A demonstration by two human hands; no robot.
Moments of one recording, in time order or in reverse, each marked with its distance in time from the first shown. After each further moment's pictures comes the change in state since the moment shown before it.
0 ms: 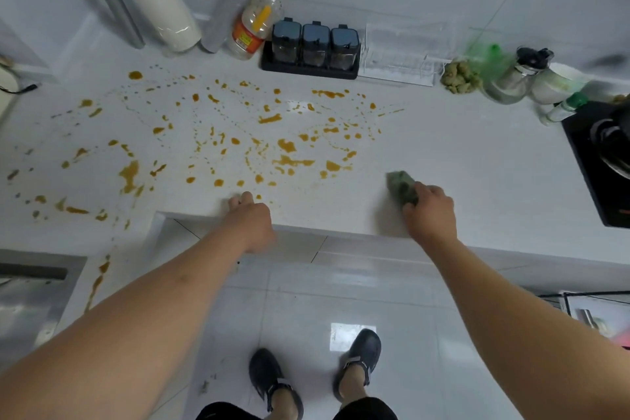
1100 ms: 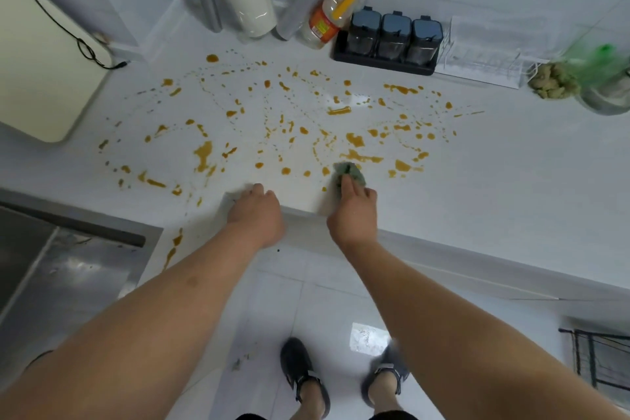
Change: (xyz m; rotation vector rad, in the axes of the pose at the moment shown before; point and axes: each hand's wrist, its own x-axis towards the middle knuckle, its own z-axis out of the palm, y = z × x) left_hand -0.011 -0.101 0.012 0.026 0.201 -0.138; right_hand -0.074 -0.214 0.120 0.140 -0.096 -0.321
